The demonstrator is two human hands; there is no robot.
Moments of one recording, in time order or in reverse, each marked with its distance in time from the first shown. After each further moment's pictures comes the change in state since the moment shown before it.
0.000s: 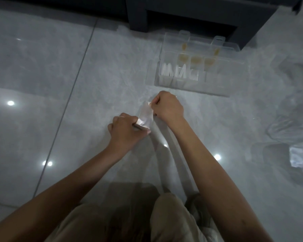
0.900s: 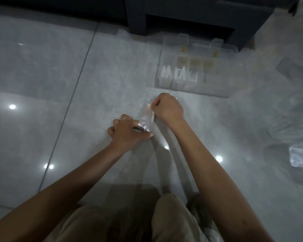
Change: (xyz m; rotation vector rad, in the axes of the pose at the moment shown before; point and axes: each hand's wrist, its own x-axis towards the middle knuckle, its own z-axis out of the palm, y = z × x) left_hand -0.001 0.005 -0.007 -0.085 -0.138 -0.042; right_hand -0.001 -0.005 -0.003 -0.033 -0.023 0.013
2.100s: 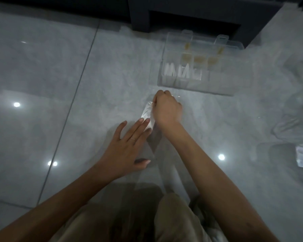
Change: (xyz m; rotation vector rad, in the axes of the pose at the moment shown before) left_hand -0.029 -0.056 0.008 0.762 0.223 0.856; right_hand -0.012 -0.009 0.016 -0.265 0.233 -0.116
